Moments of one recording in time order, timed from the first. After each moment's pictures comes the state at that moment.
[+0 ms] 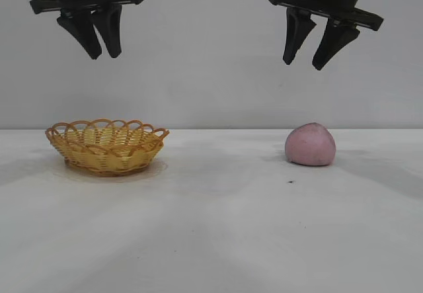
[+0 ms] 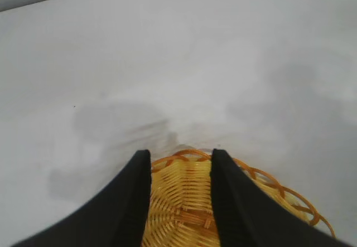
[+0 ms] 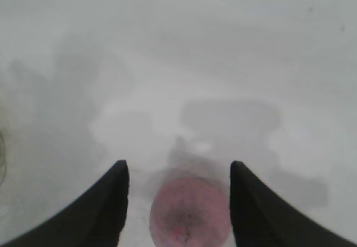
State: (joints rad) left arm -0.25 2.02 -1.73 -0.04 0.78 0.03; right arm 0.25 2.04 -1.70 0.30 0.83 -0.20
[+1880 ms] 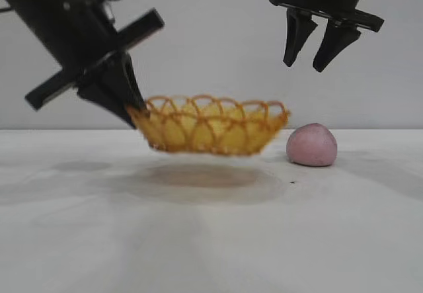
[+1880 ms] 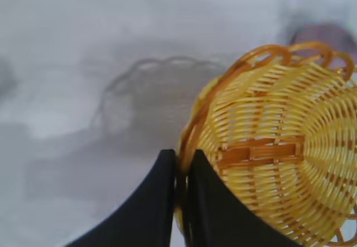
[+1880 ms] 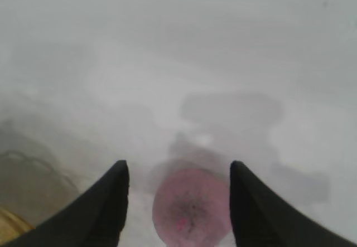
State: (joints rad) left arm -0.34 1.94 -1.02 -1.12 0.39 0.53; right arm 0.25 2.04 -1.70 0.30 0.87 -0.22
